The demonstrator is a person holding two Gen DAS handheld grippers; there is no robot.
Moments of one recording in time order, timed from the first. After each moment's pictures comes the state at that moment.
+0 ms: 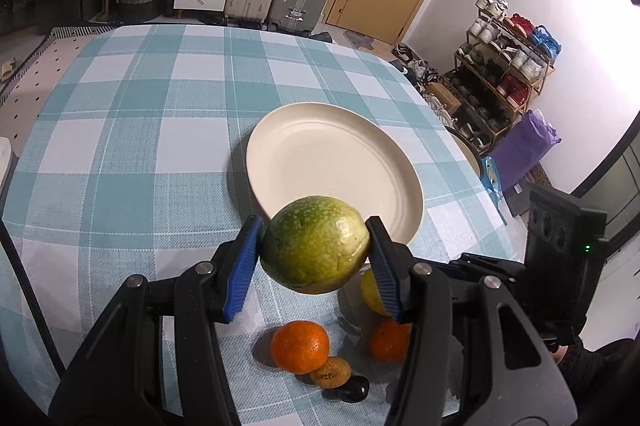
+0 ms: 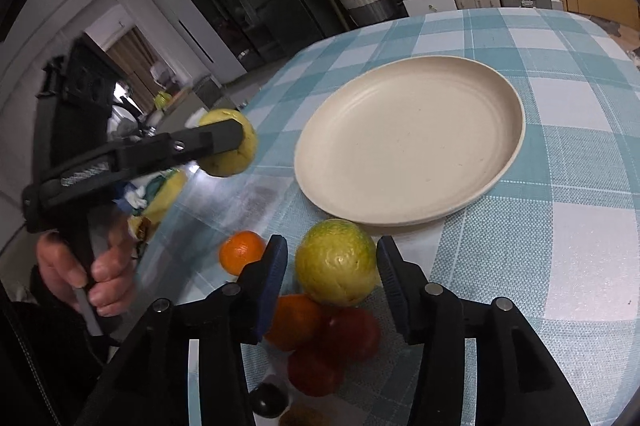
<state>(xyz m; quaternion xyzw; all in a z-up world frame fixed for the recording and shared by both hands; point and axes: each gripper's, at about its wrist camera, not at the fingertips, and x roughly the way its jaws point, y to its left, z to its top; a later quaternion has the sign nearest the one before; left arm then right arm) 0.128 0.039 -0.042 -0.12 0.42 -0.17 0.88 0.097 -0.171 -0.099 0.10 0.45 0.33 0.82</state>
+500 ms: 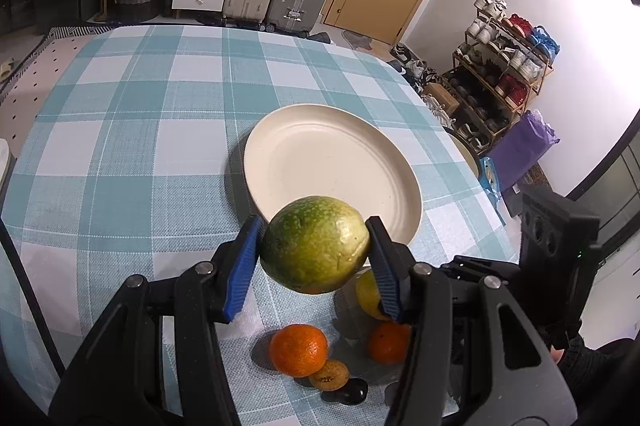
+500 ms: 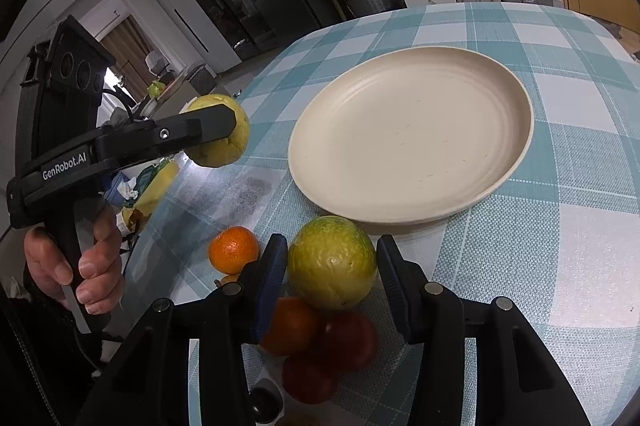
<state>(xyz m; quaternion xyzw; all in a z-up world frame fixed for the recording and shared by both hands) 0.130 0.038 -0.042 -0.12 0.42 -0.17 0.88 0.103 -0.163 -0.106 0.09 0.46 0.32 0.82</state>
